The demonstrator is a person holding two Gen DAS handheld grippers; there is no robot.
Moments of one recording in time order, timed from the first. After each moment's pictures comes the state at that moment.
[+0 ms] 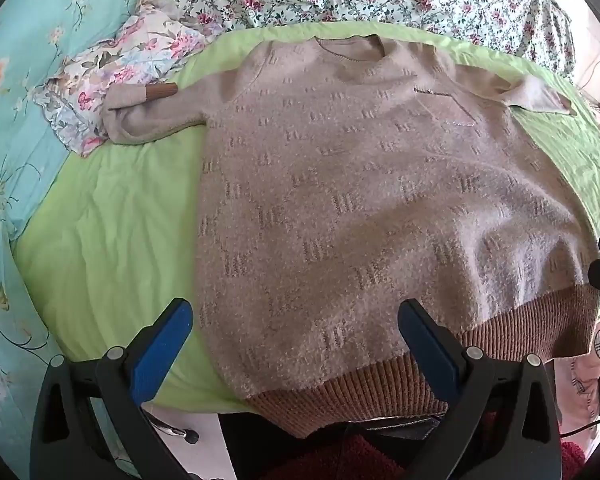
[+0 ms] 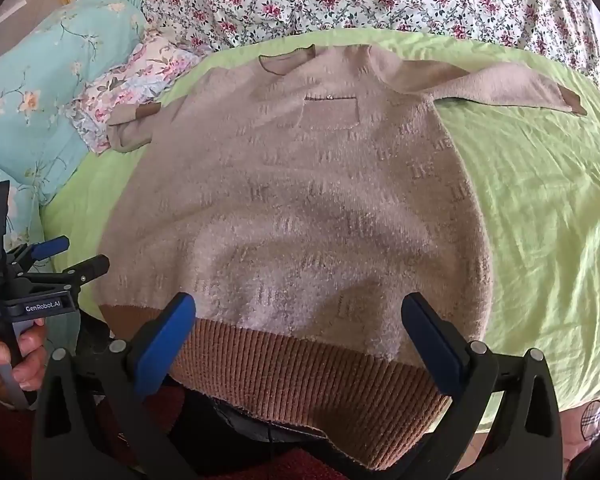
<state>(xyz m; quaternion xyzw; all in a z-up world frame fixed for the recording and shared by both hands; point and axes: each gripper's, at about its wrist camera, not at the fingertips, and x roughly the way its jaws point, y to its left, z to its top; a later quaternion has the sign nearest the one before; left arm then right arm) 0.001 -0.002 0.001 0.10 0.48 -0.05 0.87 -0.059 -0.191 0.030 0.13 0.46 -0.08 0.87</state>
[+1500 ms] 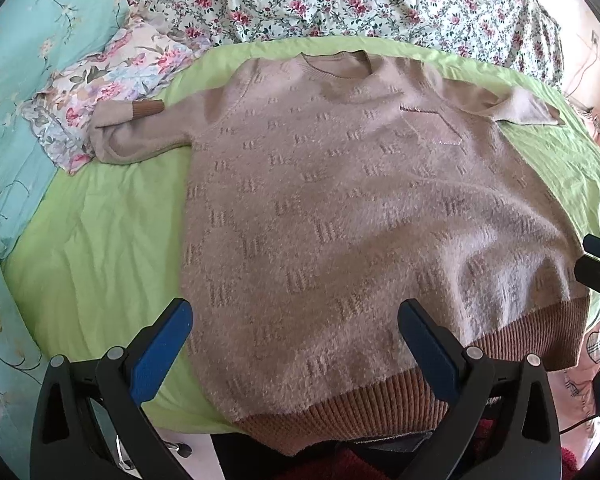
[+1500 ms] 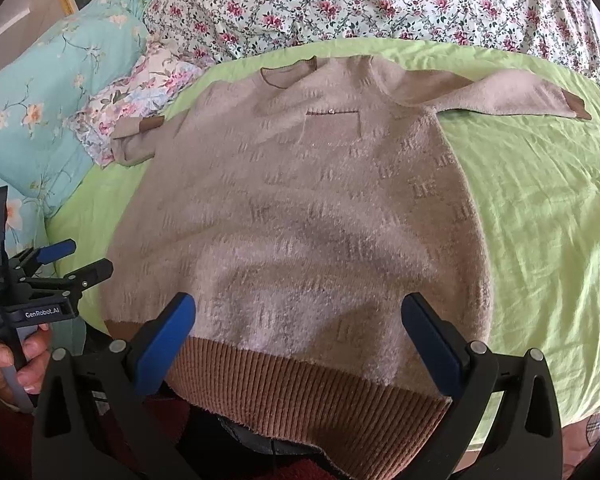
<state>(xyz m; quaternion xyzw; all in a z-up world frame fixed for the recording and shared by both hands) 0.011 -0.009 0.009 0.10 0.45 -0.08 0.88 -0.054 -0.200 0.034 0.15 0.43 -0.07 0.89</state>
